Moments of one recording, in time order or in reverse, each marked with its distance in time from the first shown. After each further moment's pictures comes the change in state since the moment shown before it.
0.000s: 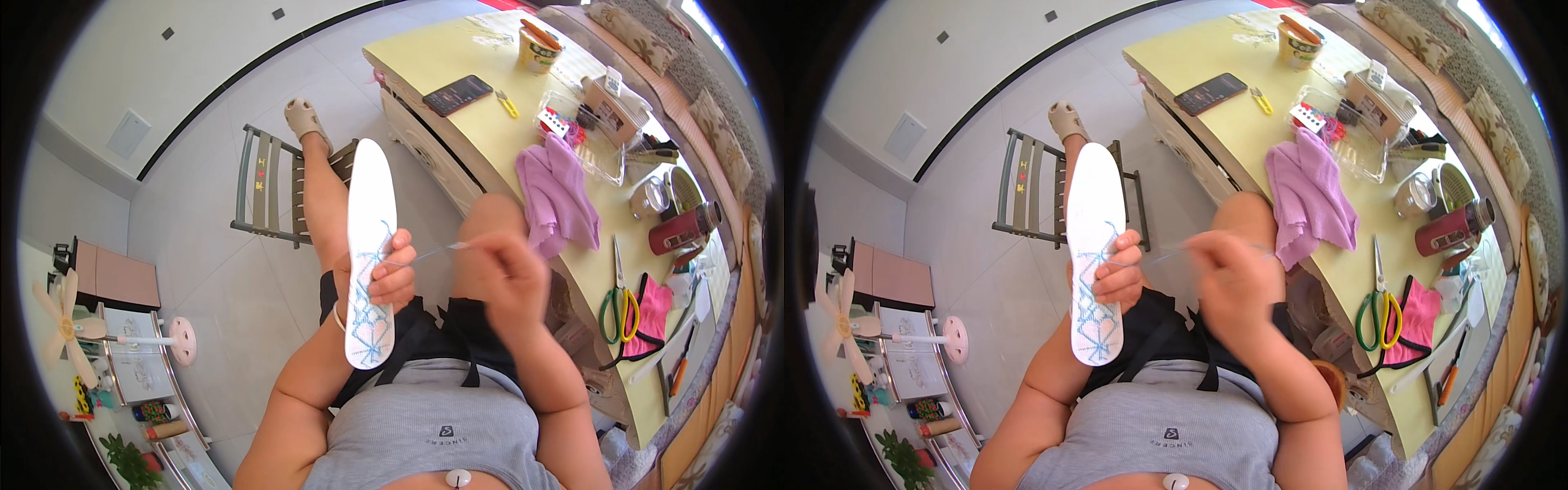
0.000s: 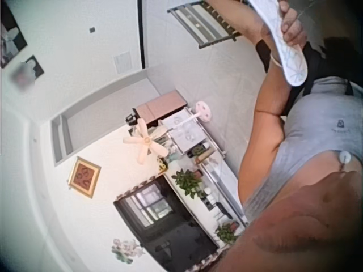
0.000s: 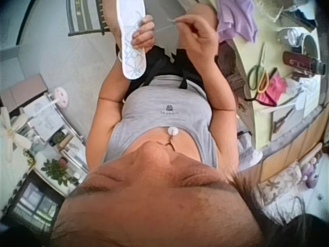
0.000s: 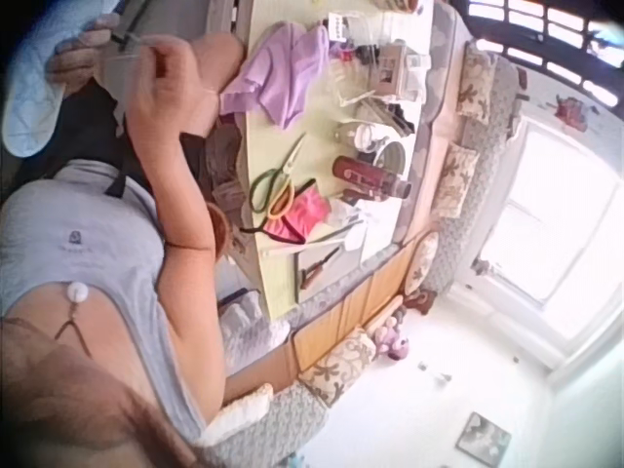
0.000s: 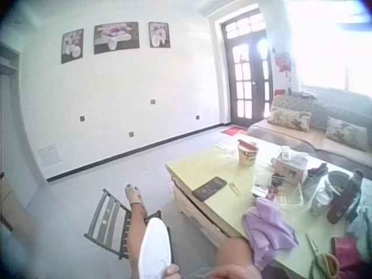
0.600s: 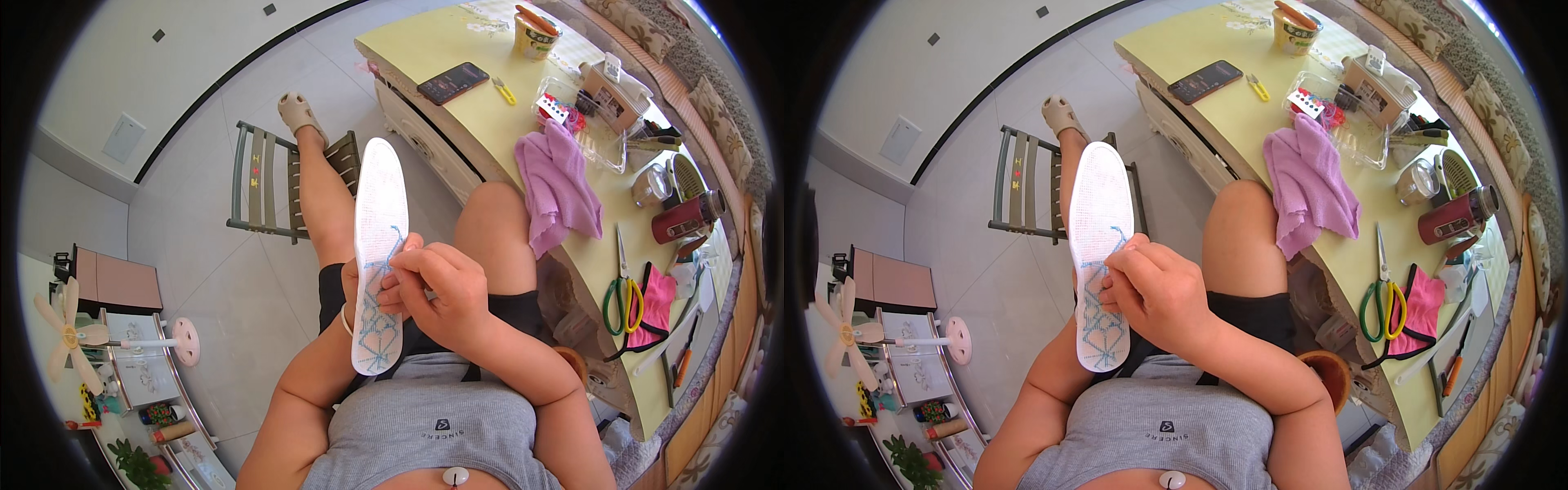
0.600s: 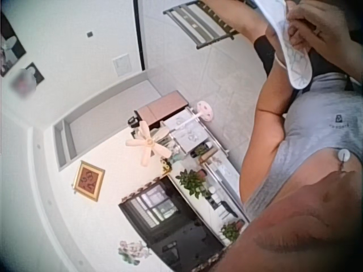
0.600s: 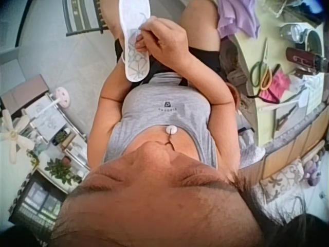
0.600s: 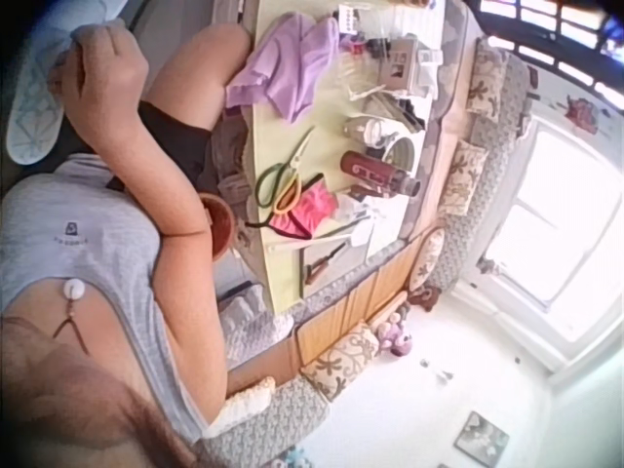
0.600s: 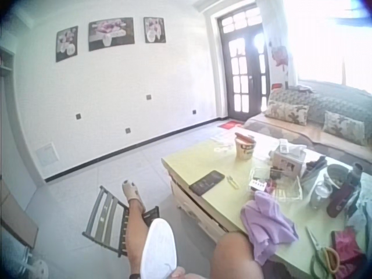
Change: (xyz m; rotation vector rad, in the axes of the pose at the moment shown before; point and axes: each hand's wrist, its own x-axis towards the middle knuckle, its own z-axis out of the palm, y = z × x) left_hand -0.001 -0.015 -0.015 -0.096 0.018 -0.071; right_hand -0.004 -0.010 0.051 -0.034 -0.138 -0.327
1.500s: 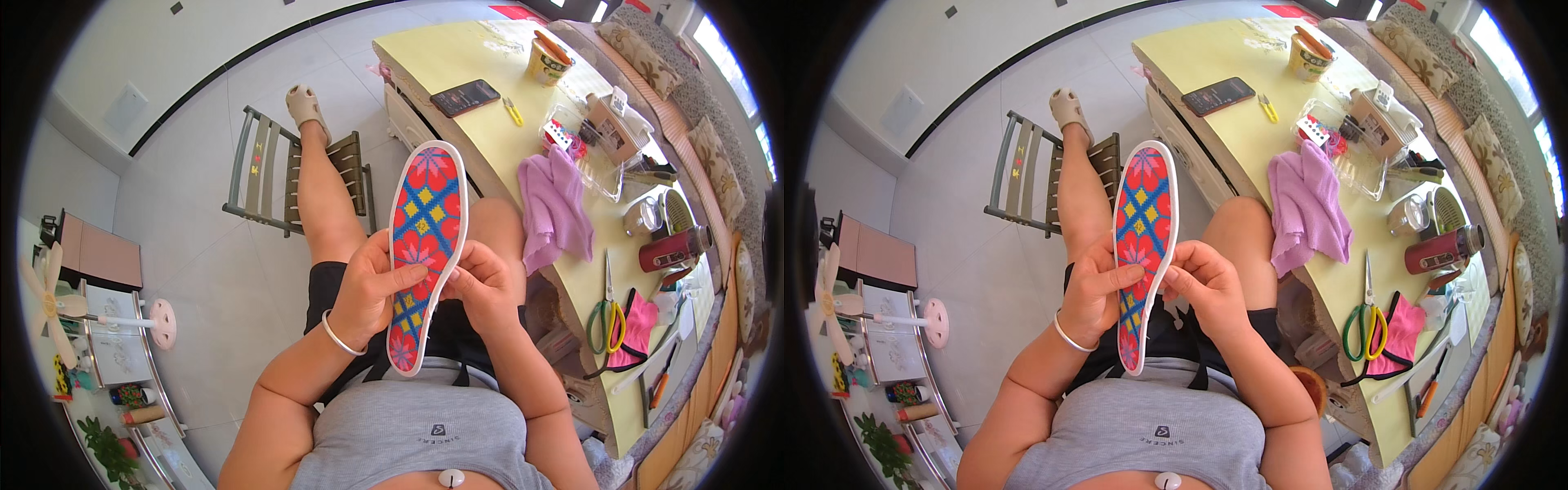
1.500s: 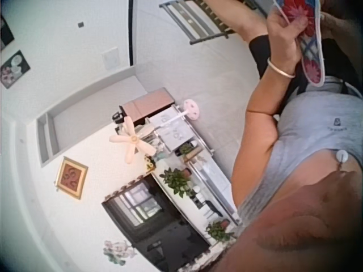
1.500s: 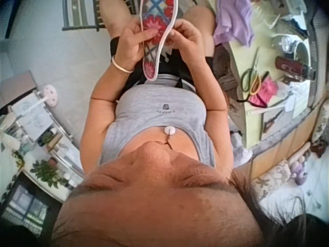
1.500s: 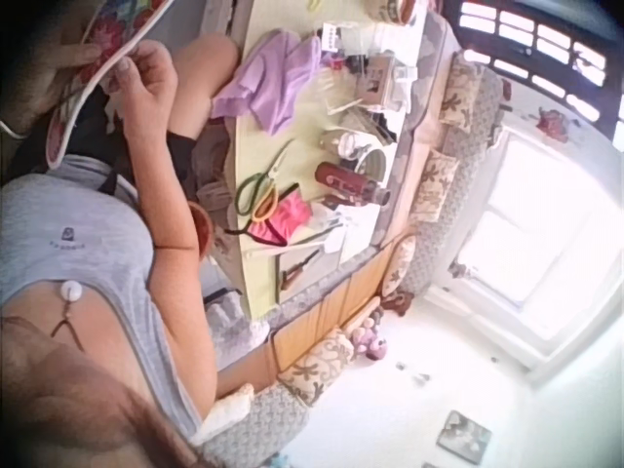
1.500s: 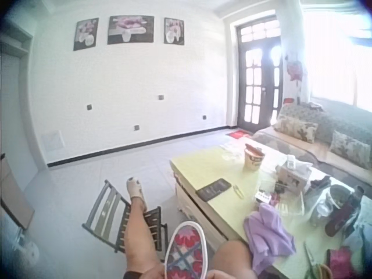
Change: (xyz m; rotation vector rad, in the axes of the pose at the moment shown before) left_hand 0.002 -0.013 0.054 0.940 0.486 0.329; right_hand -0.024 0.027 -0.033 0.843 -0.077 0.831
